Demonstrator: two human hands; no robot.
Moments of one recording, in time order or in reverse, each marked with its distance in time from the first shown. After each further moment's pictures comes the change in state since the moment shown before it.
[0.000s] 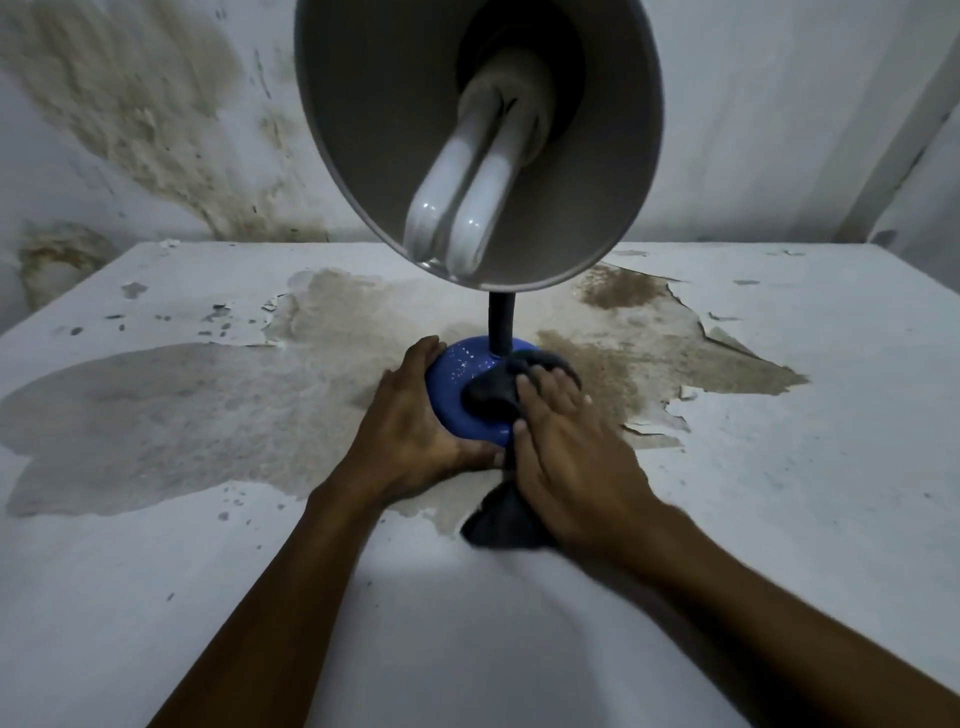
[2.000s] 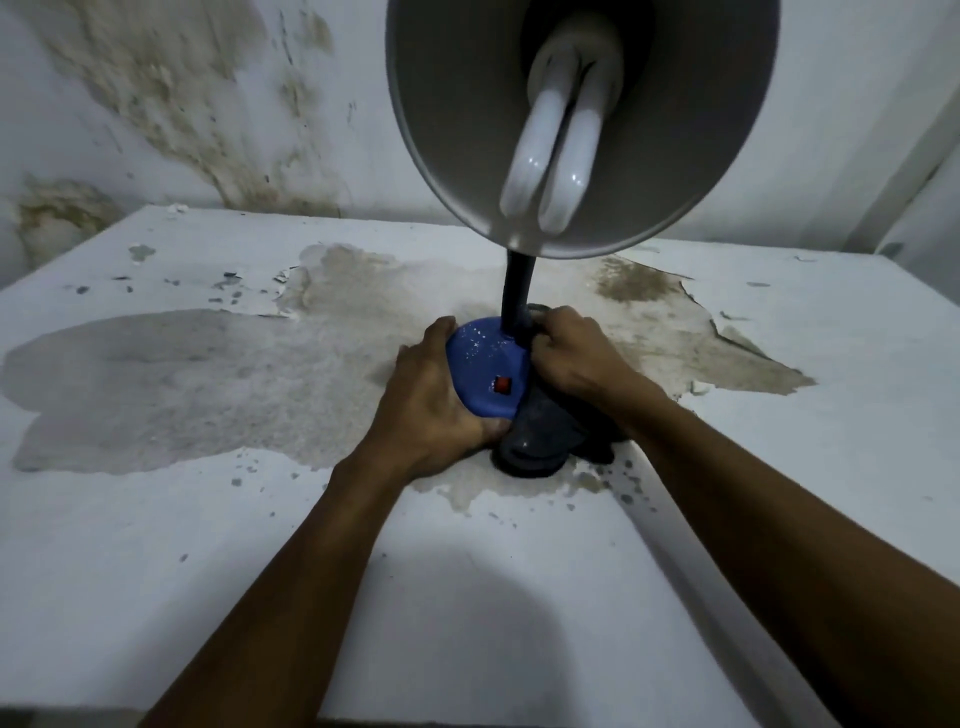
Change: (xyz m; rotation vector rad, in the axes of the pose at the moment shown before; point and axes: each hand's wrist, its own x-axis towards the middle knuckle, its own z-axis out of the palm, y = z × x) left_hand -0.004 0.006 0.004 -0.074 0.102 0.000; right_hand 0.089 0.011 -0.013 0.199 -0.047 0.152
